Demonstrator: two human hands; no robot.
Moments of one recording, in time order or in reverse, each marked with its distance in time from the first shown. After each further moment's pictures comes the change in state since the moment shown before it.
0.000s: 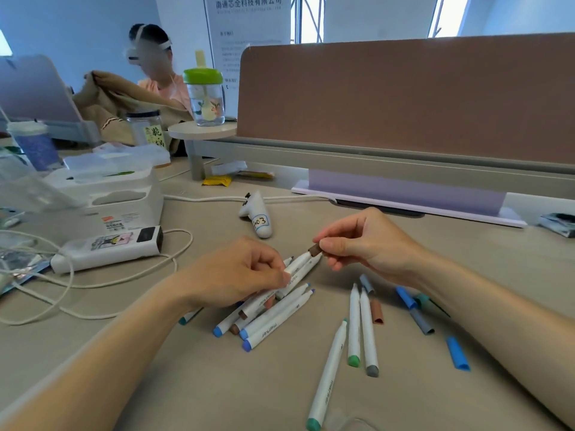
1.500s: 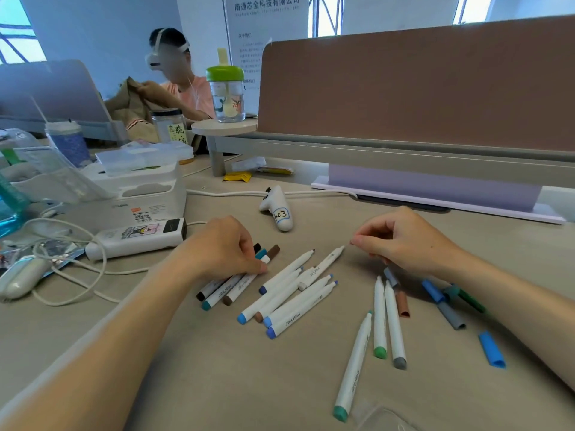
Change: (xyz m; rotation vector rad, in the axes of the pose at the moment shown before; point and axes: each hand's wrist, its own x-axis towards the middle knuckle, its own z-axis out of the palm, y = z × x) left_hand 0.002 -0.022 -0.028 0.420 0.271 -0.315; right_hand 0.003 0.022 -0.015 -0.631 0.123 -0.151
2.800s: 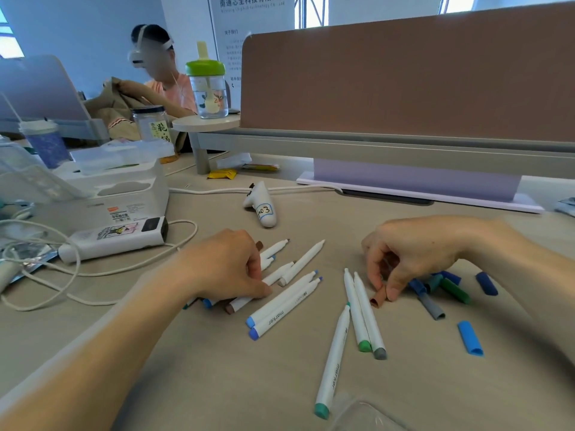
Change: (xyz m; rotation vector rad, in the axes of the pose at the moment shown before) left_hand -0.016 0.025 0.017 0.262 -0.100 0.153; right_hand -0.005 -0.006 -0.040 -0.469 -0.768 0.029
